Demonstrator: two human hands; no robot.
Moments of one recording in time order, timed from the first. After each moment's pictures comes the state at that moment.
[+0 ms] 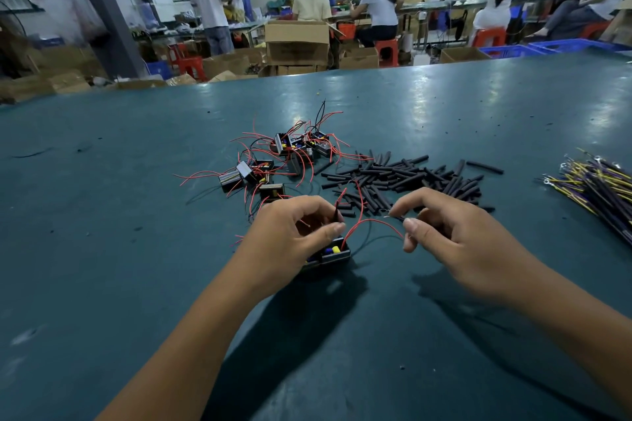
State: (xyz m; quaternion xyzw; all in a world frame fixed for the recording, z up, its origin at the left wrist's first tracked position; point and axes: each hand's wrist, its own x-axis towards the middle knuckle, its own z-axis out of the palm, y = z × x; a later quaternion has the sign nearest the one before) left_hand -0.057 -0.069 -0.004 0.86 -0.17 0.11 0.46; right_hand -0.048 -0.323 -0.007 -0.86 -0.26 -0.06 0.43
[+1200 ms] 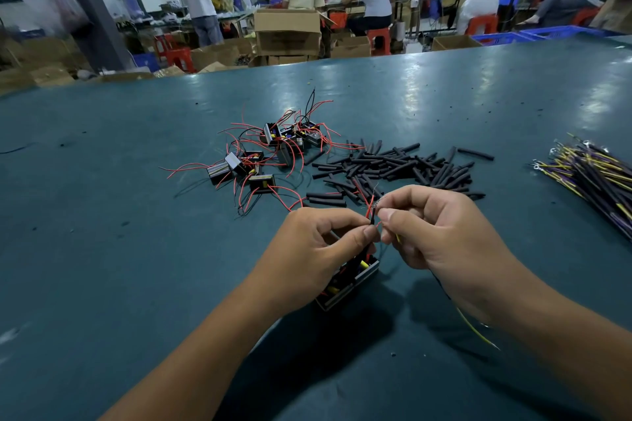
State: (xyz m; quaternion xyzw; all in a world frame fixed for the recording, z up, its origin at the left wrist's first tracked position) left_hand -0.072 -0.105 -0.012 0.80 -0.23 0.02 0.55; right_hand -0.075 -0.289 0.002 -0.67 -0.12 0.04 0.73
